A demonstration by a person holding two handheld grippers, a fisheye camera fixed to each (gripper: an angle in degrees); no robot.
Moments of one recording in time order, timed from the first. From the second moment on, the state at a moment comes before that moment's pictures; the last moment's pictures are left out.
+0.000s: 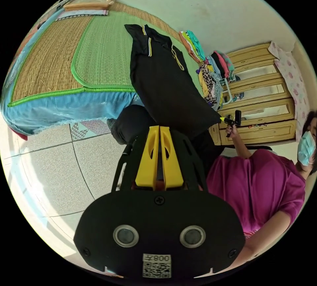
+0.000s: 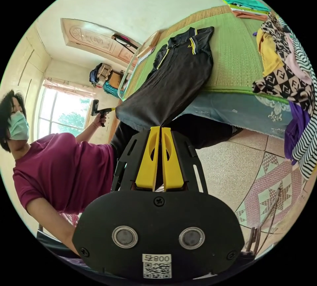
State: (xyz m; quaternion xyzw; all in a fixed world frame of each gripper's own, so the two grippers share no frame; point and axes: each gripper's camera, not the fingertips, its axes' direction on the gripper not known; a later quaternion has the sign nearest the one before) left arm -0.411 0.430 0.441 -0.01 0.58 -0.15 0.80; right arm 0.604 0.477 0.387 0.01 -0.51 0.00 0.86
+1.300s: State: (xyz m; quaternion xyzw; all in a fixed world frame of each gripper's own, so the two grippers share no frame) left arm -0.426 0.584 0.376 0.06 0.68 -0.17 0.71; right arm 0.590 0.526 0.365 0.05 -0.56 0.04 0.83
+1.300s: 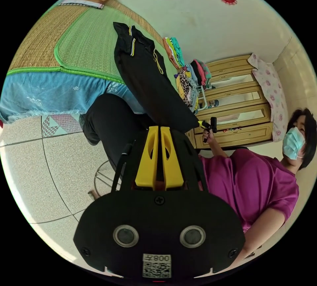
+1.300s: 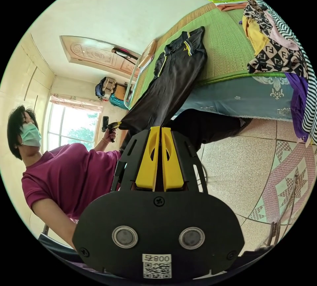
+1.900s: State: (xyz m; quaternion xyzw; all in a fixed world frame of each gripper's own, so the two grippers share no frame) left arm -0.467 0.660 0.328 0.11 0.73 -0.15 0.66; right arm 0.579 0.618 0.309 0.11 -0.59 0.04 0.80
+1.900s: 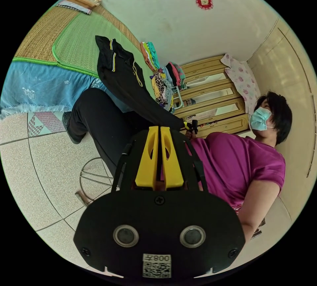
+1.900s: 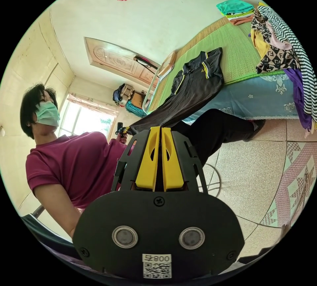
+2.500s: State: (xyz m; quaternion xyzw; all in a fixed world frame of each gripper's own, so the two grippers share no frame) left arm -0.514 0.610 0.314 0.16 0.74 -0.18 0.63; right arm 0.594 0.589 0.305 0.15 -0.59 0.06 0.79
